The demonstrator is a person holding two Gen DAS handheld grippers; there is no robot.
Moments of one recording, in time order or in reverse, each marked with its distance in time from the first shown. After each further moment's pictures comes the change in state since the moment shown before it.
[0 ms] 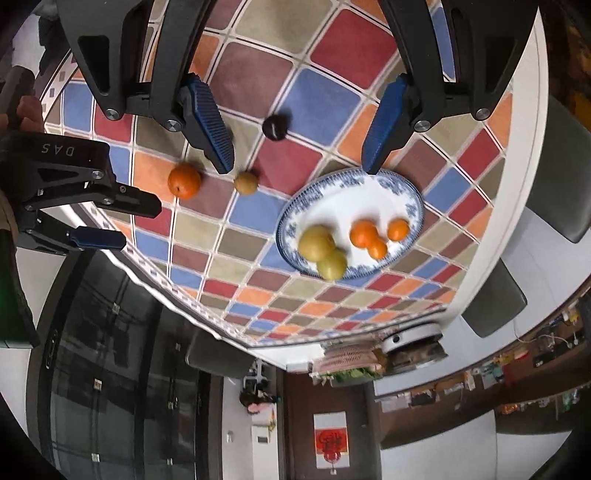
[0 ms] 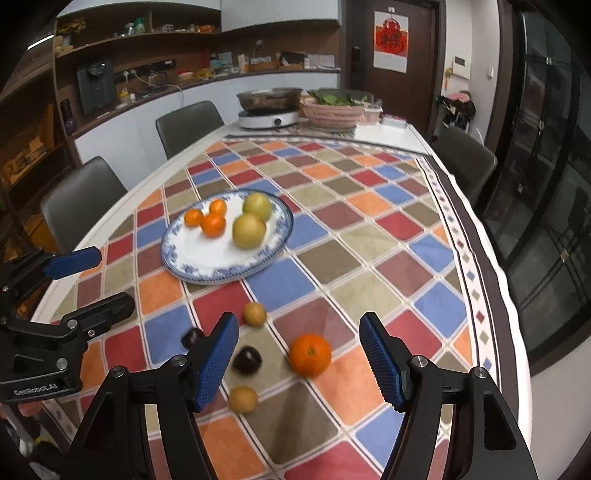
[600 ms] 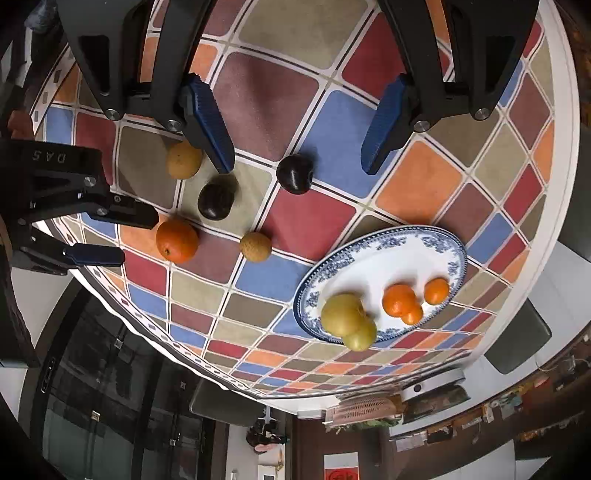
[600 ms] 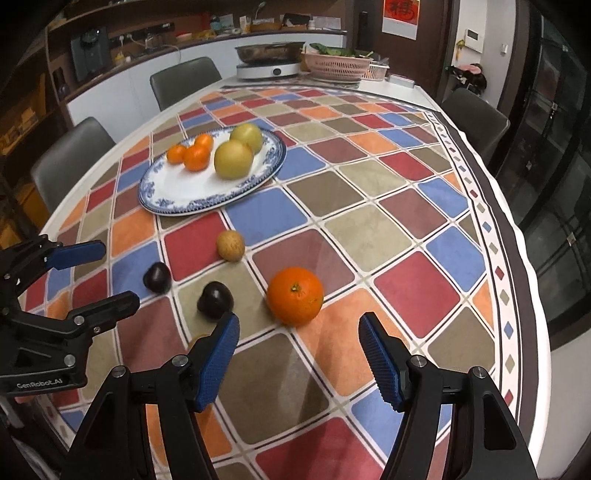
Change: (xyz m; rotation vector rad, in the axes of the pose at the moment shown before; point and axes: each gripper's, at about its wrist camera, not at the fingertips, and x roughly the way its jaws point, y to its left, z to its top) left arm 0.057 -0.012 -0.034 0.004 0.152 -0.048; right arm 0.047 -0.009 -0.039 -0.036 0.145 0.004
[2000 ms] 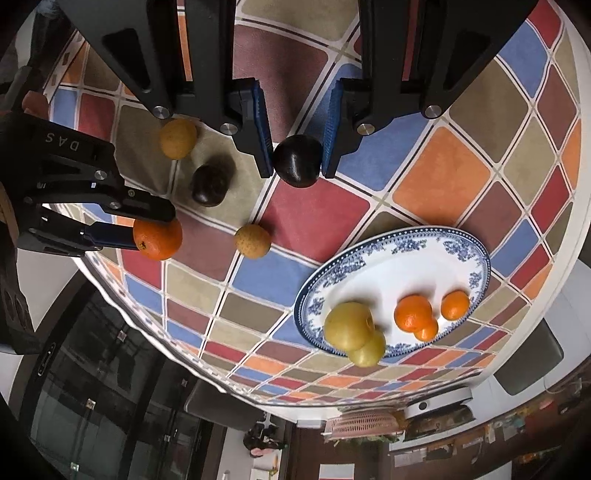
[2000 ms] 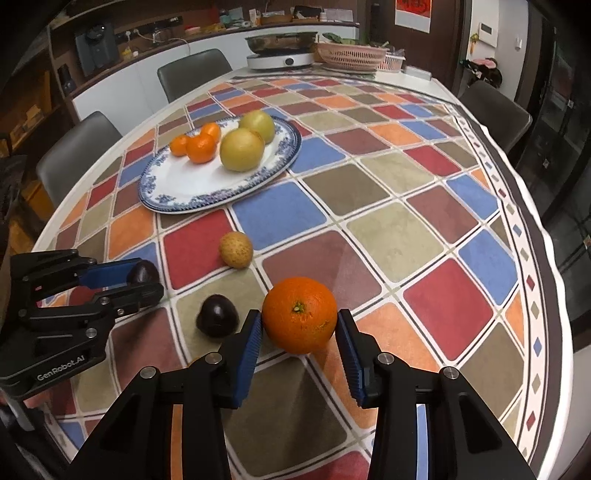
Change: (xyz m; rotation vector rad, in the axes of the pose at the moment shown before) left arm 0.021 0.010 0.010 -0.061 0.015 -0.077; right arm 0.026 0.006 0.011 -0.008 0.013 0.059
